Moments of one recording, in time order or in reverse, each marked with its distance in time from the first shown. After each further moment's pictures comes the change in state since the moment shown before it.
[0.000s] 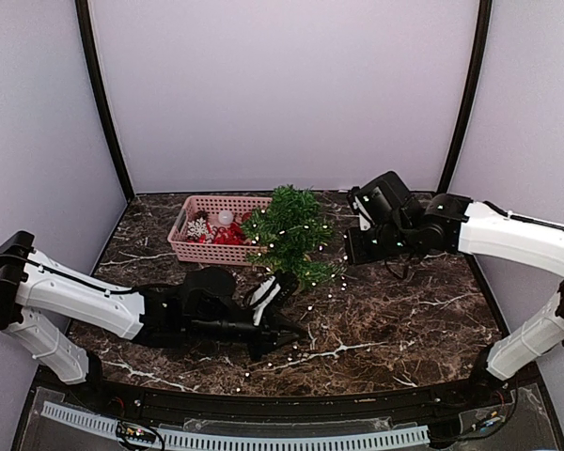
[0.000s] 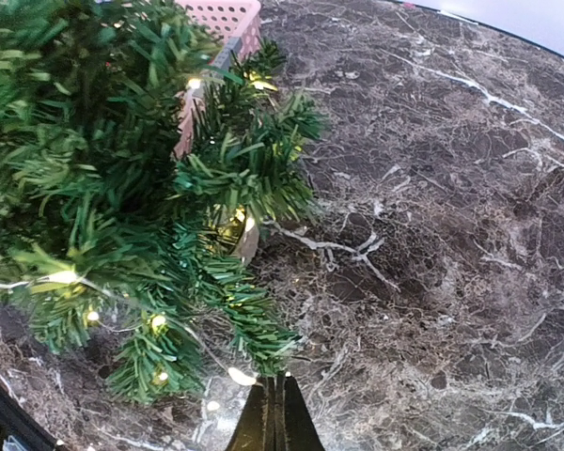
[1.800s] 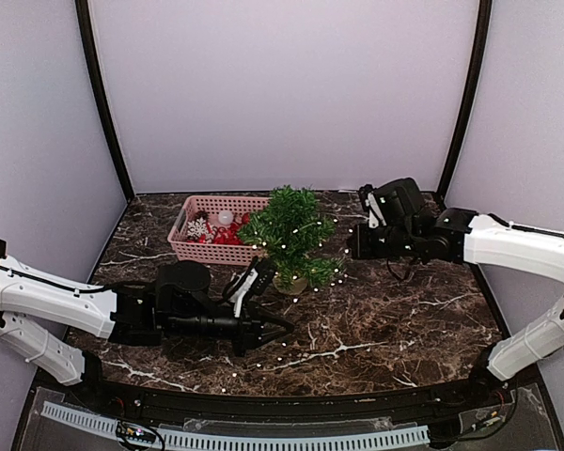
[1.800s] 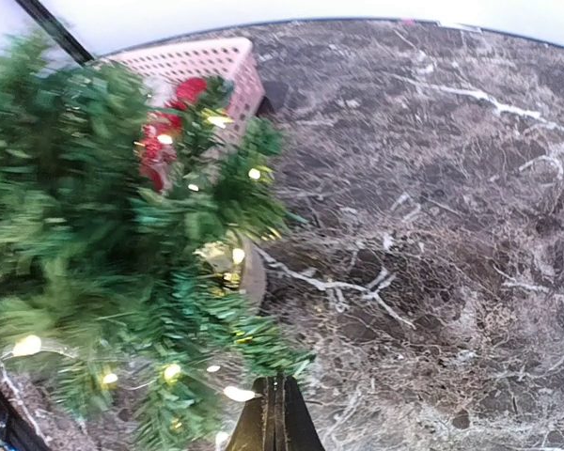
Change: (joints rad) left arm -0.013 -0.168 -0.035 -0.072 -0.010 -0.164; right arm -0.090 -0.056 -0.159 0.262 -0.092 0.019
